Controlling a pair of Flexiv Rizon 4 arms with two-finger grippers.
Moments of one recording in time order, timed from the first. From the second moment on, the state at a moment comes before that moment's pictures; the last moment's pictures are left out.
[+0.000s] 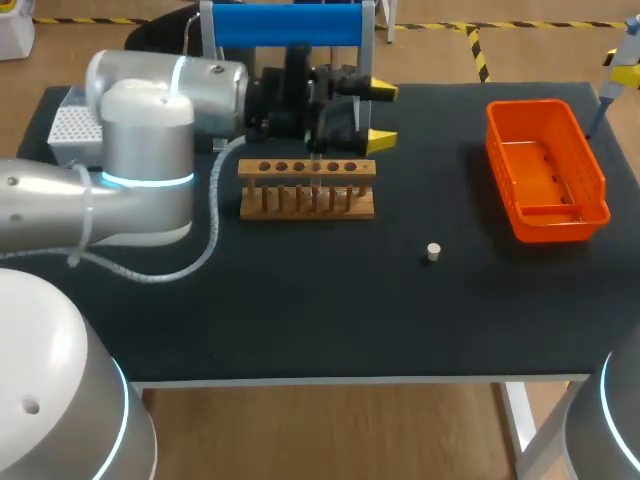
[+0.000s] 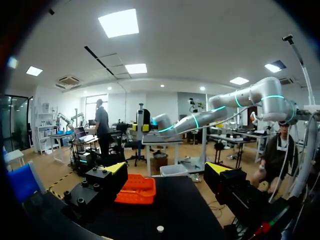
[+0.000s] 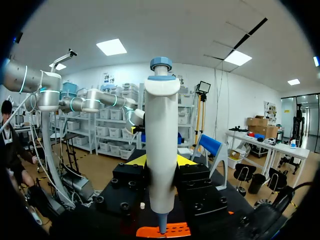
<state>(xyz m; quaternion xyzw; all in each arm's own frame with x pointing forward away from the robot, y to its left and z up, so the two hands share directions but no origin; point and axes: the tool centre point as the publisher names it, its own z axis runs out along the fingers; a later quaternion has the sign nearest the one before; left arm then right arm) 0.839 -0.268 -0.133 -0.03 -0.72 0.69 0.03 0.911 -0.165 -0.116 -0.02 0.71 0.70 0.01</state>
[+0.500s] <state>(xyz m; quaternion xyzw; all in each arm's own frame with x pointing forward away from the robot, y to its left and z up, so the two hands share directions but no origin) 0.835 -0.230 -0.134 0.00 -0.73 0.68 -0.02 0.911 -0.165 -0.116 -0.02 0.71 0.70 0.01</state>
